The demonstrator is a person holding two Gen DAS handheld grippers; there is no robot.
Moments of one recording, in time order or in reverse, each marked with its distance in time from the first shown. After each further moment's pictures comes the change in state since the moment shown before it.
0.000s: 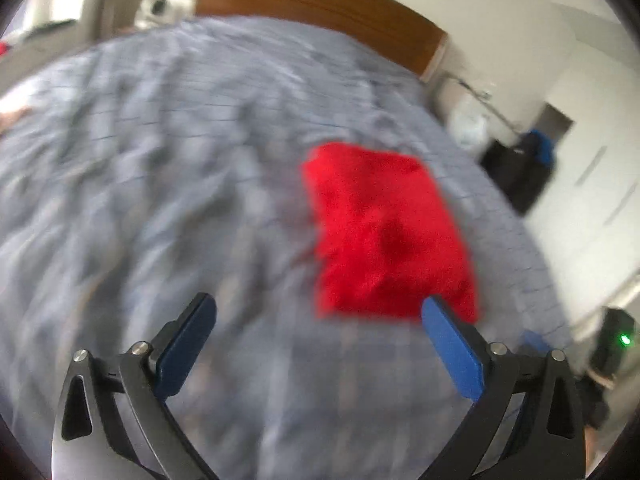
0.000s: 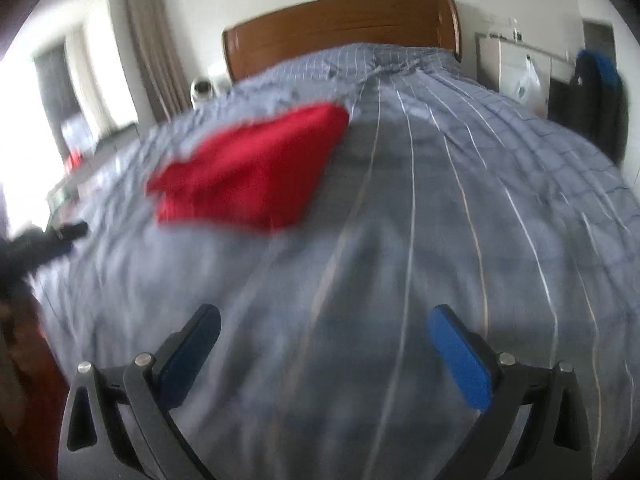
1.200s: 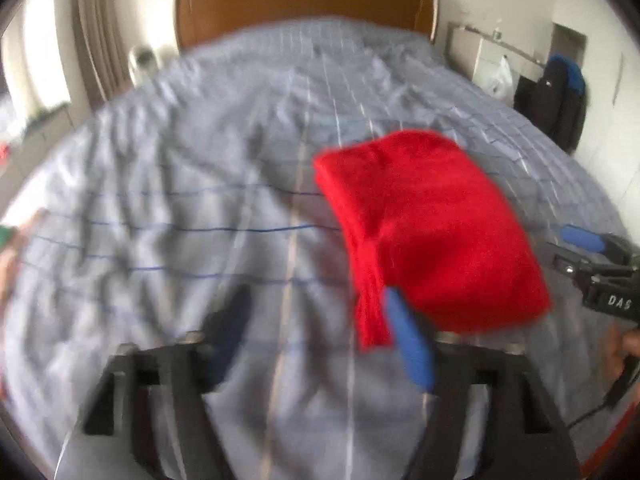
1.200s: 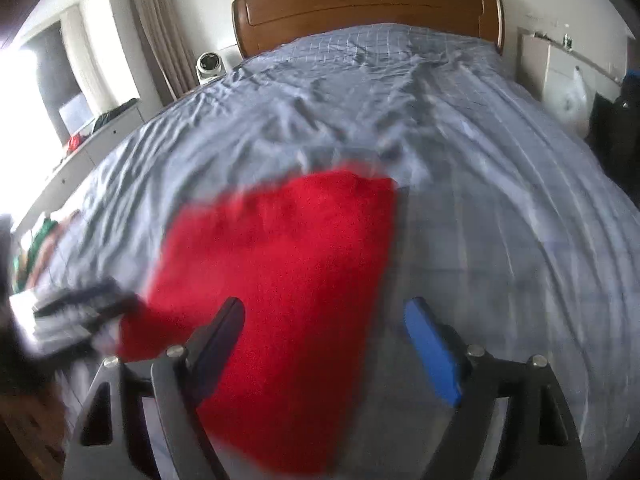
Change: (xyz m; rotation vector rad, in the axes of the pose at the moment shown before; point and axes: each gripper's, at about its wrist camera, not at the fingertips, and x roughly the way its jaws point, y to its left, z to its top) left arm 0.011 -0.009 0.004 0.298 -0.043 0.315; right arm 0.110 0.052 0.113 -0.150 0.113 -0.047
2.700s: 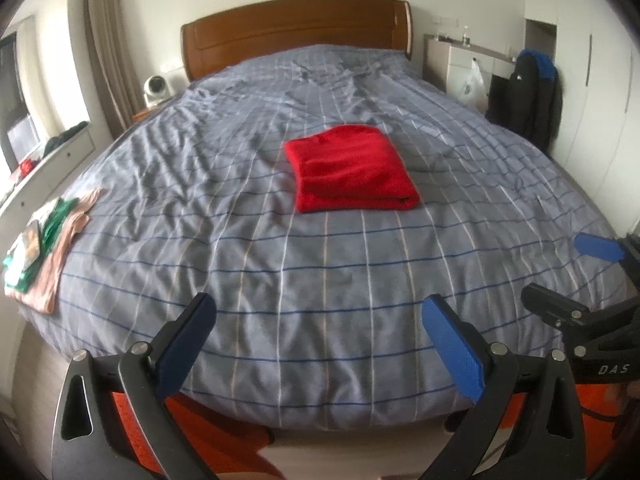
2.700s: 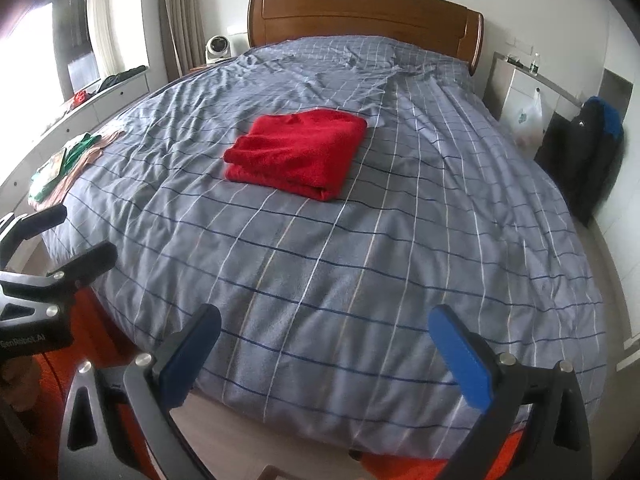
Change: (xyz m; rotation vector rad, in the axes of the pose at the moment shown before) left arm -0.175 -0.066 -0.088 0.028 -0.025 0.010; right arm -0.212 0.066 -0.156 -0.079 0.018 -0.125
